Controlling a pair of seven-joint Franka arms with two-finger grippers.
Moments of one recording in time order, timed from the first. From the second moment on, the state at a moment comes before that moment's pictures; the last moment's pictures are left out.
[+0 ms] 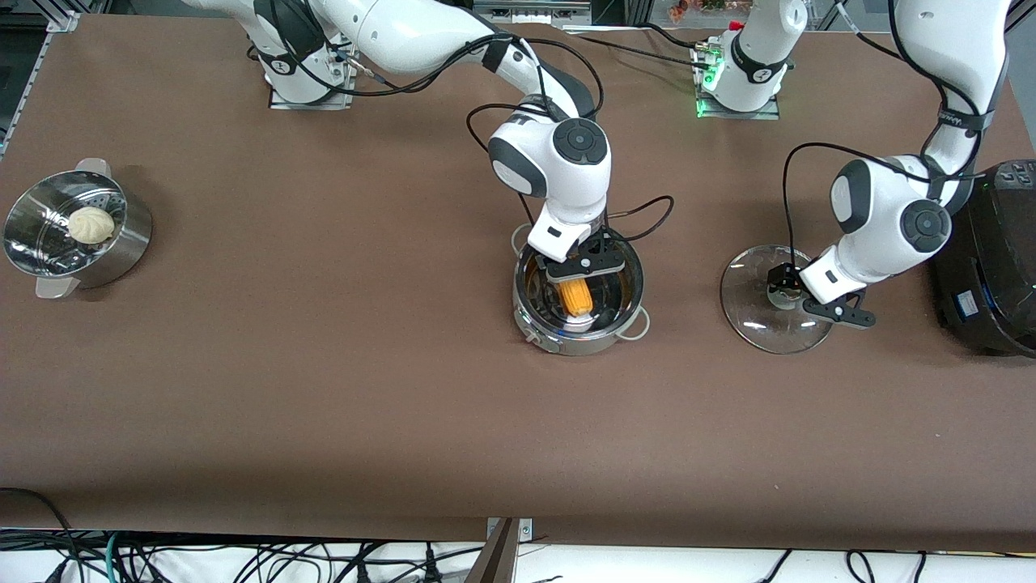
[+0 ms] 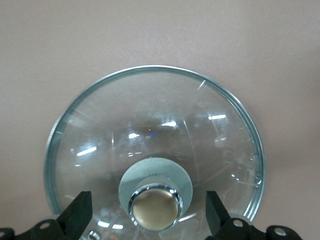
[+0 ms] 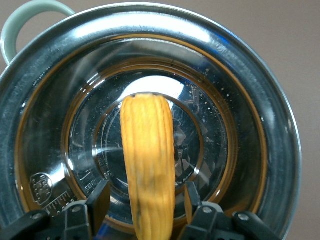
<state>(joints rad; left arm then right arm) 0.03 0.31 0.03 -2.19 -0.05 2.45 0.30 0.84 0.99 0.10 -0.91 -0.17 2.02 0.77</state>
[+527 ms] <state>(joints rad) 0.04 0.21 0.08 -1.96 -0.12 2.01 0.28 0.82 0.97 0.08 -0.89 -0.18 2.00 0.72</state>
